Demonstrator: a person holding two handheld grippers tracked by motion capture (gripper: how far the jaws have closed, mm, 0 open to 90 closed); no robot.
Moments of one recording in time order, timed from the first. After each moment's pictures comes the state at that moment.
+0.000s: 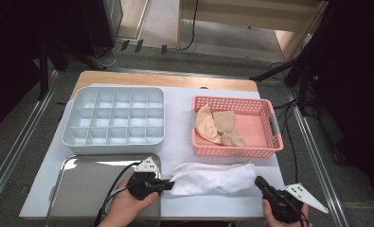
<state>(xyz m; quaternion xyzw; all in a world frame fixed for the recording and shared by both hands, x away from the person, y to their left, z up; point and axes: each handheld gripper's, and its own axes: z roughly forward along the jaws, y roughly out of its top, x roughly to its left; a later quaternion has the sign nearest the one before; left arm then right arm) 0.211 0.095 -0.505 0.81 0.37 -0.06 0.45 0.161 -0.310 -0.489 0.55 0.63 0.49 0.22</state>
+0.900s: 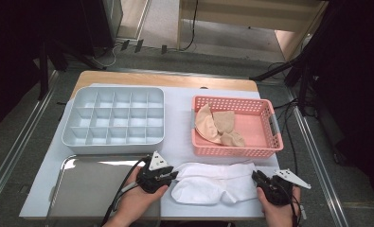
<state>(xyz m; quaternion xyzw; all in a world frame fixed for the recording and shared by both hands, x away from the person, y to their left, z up) 0.227 0.067 -0.520 0.82 0.41 0.09 0.40 0.213 -0.312 -0.526 0.60 0.67 0.39 0.21</state>
